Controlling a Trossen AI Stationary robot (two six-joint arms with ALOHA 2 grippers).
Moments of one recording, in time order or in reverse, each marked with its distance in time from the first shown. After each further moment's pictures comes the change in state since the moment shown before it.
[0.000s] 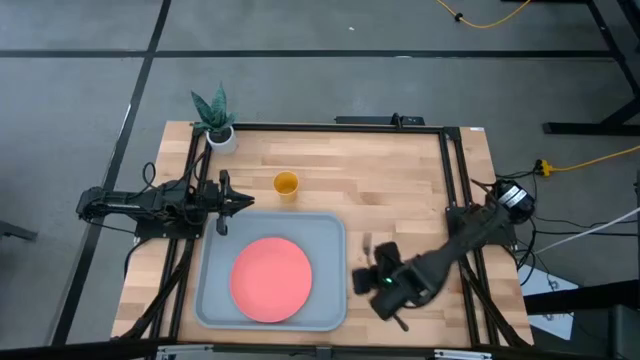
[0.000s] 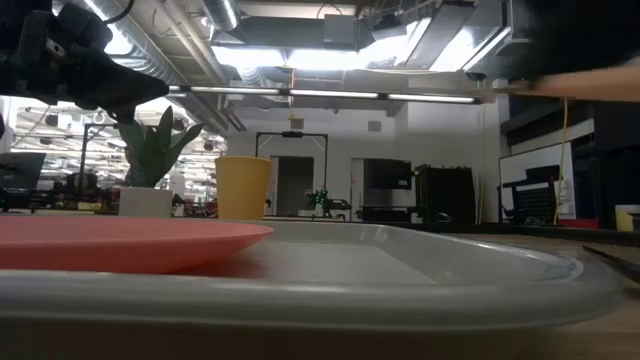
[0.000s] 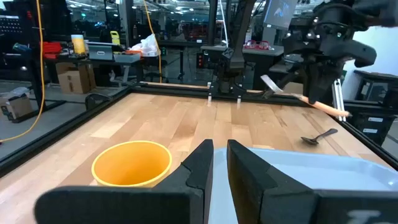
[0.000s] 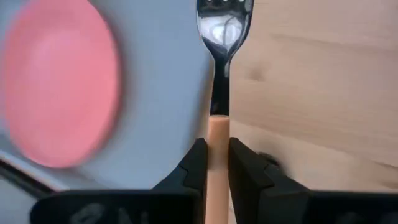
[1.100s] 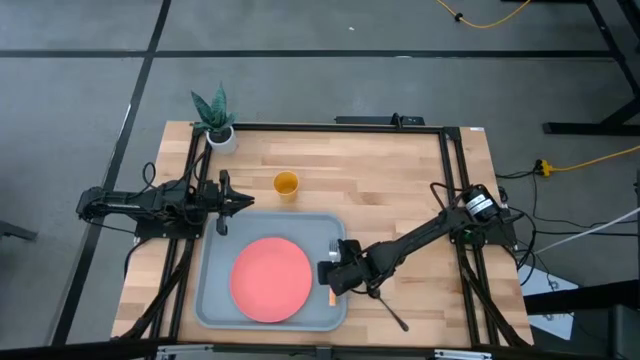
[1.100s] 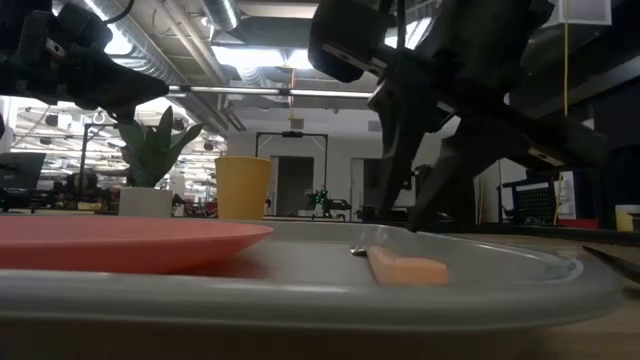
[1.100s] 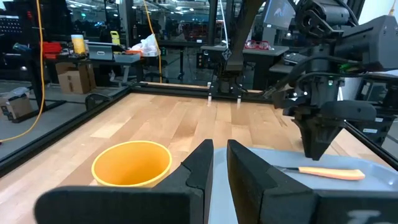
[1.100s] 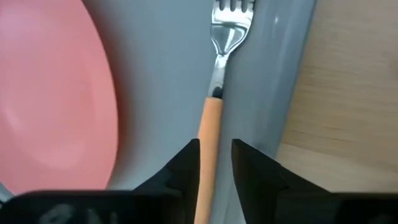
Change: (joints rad) left arm 0.000 0.000 0.000 0.000 0.000 0.000; right arm -0.191 0.229 -0.018 0.390 -0.221 -0.115
